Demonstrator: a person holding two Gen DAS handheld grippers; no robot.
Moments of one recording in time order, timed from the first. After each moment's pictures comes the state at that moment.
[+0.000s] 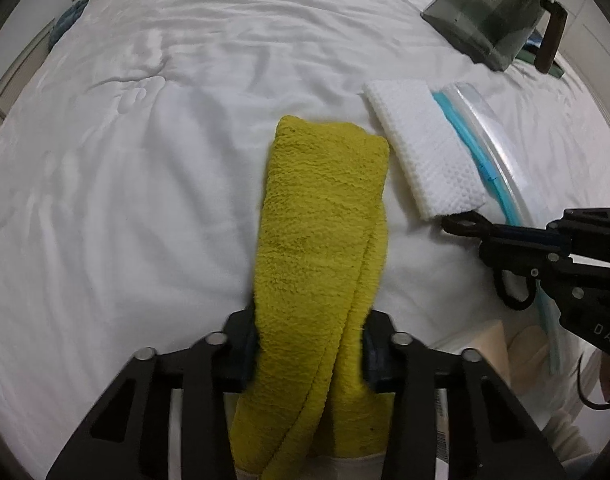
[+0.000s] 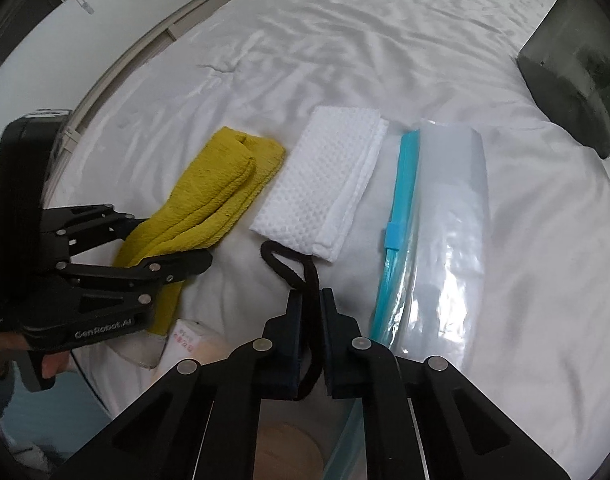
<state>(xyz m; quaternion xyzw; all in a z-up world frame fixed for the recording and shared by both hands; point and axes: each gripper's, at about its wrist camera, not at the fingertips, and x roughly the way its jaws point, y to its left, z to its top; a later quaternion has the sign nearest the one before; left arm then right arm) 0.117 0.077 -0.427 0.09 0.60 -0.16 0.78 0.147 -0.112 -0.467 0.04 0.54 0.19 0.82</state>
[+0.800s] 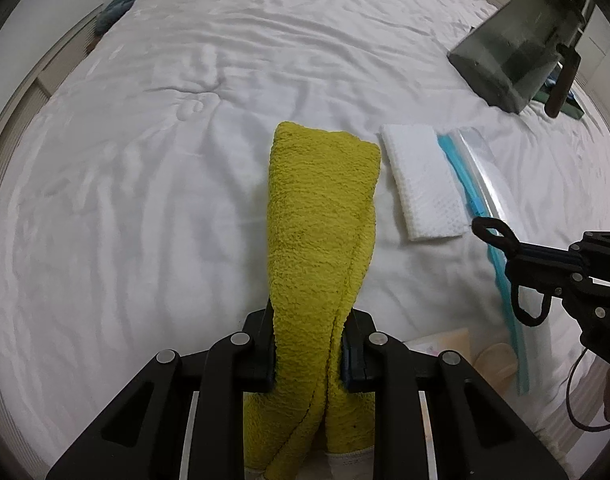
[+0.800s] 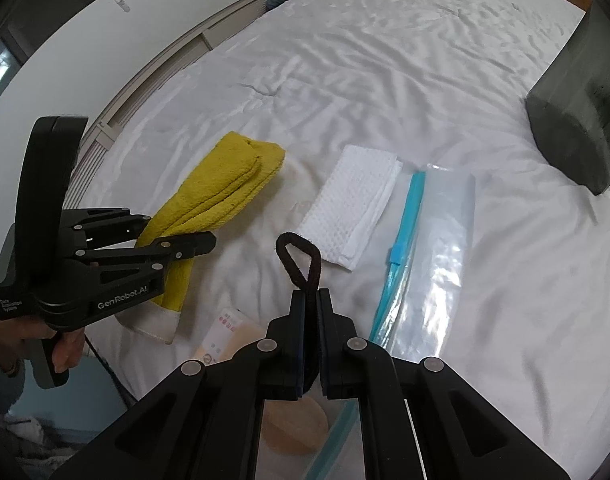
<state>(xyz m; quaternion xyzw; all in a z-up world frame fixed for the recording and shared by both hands) 0.095 0.078 -0.386 0.06 0.58 -0.09 0.81 0.125 -0.138 -0.418 0.02 0.51 0.23 0.83</state>
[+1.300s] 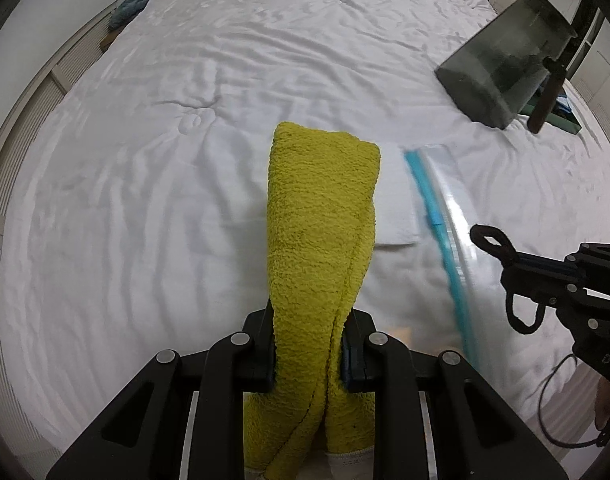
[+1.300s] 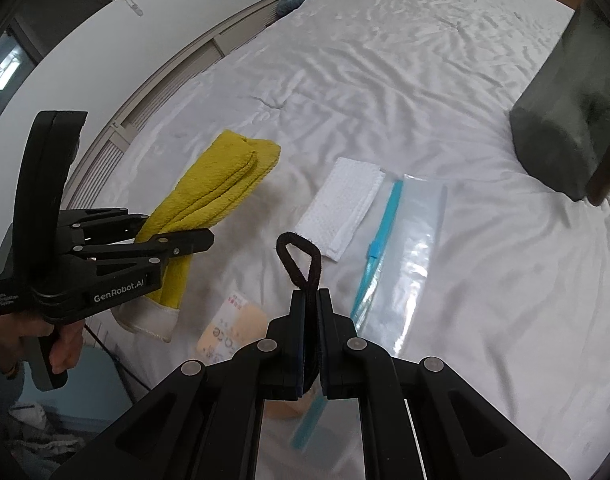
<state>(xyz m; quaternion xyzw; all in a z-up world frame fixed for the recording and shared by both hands) 0.078 0.046 -0.352 0.05 0.58 -0.07 0.81 0.107 -0.169 -0.389 0.02 0.50 0.25 0.83</state>
